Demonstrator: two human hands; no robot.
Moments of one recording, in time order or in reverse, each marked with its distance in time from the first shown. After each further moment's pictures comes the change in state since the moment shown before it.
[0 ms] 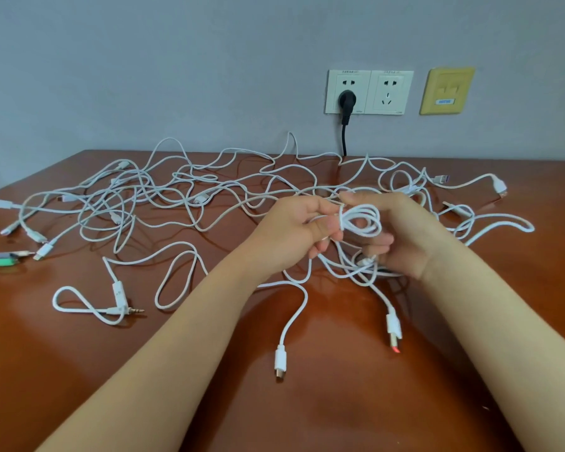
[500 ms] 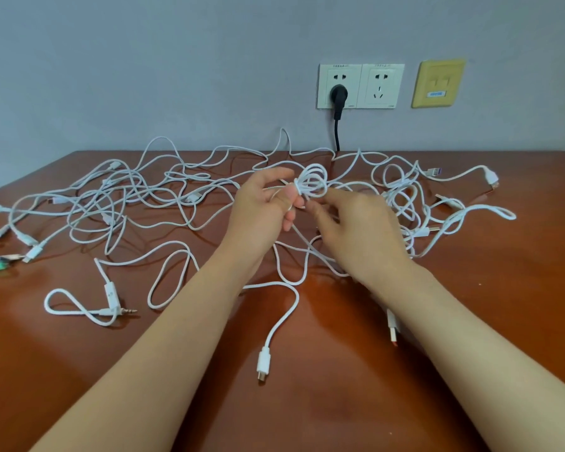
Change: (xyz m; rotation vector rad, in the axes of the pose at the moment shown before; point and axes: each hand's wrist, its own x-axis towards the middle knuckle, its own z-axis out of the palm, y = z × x) left_hand 0.008 -0.006 -0.006 -0.215 0.391 -0.002; right_hand 0.000 0.022 0.028 -1.190 0.535 -0.723
